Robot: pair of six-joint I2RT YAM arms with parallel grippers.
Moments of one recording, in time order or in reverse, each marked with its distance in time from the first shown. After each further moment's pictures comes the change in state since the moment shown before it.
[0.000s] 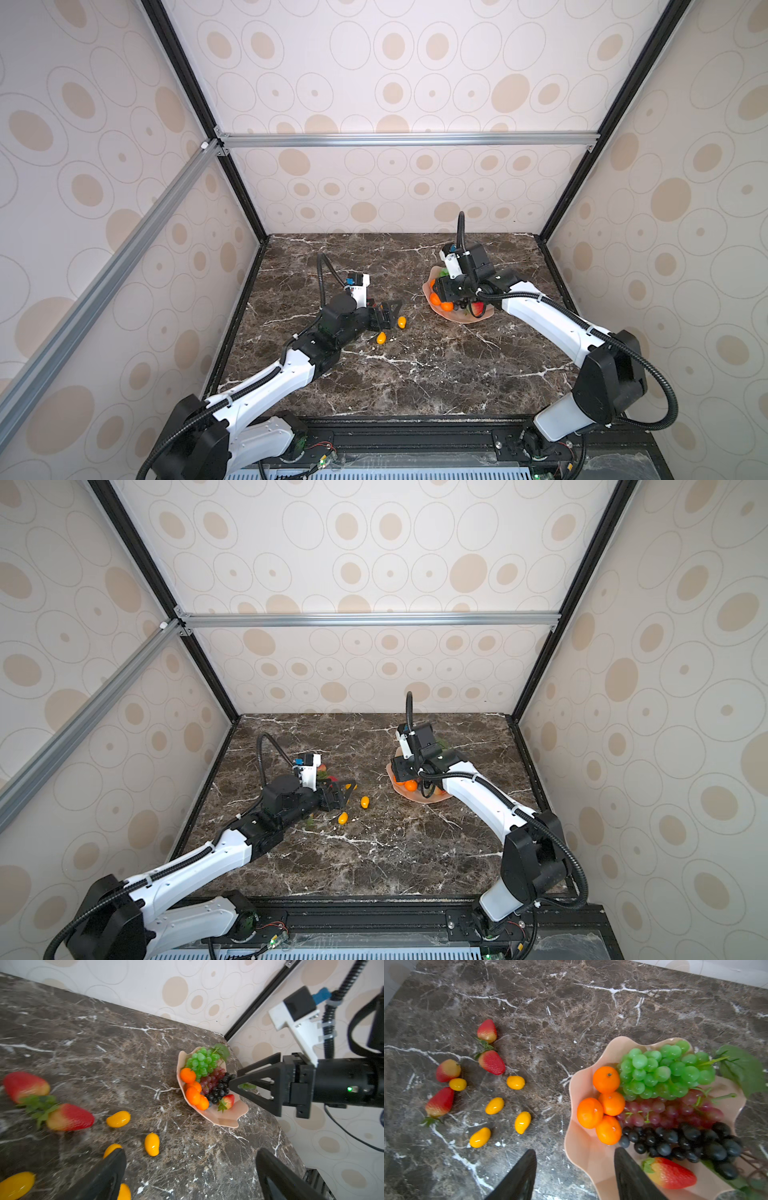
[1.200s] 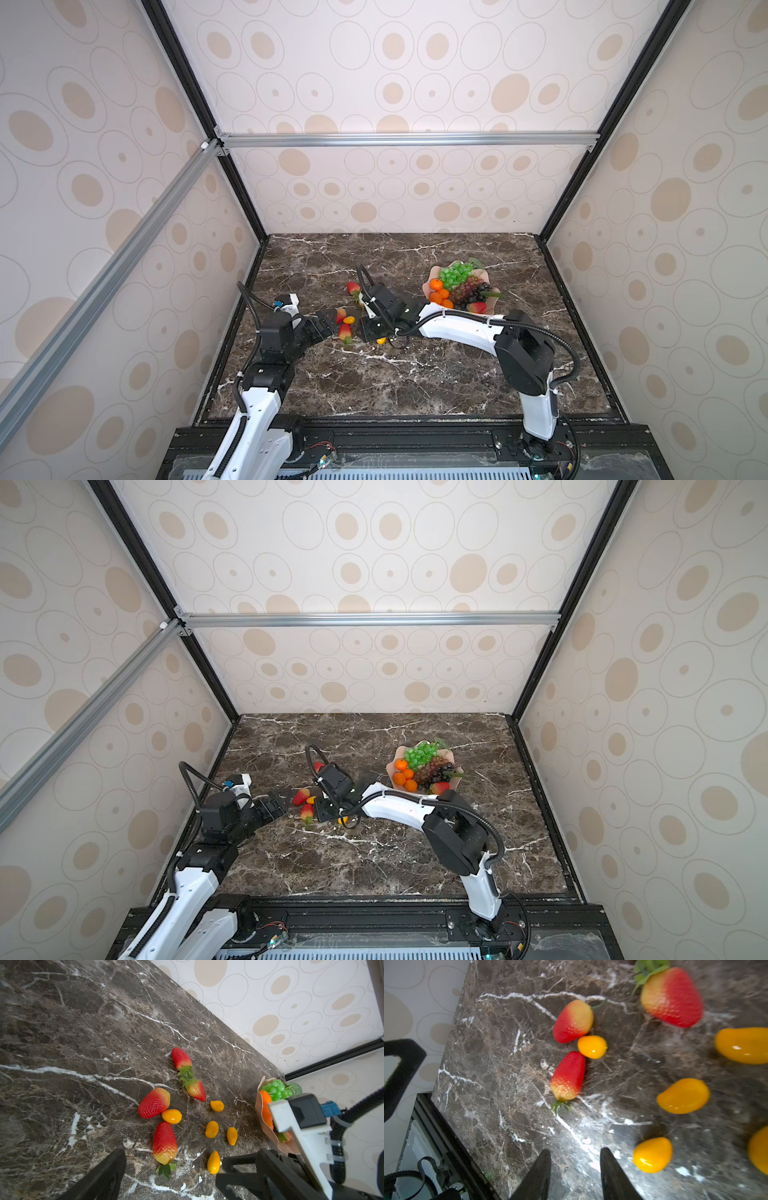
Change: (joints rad) left arm 0.578 -0.362 -0.187 -0.332 0.229 -0.037; right arm 0.477 0.455 0.245 0.138 -0.100 0.438
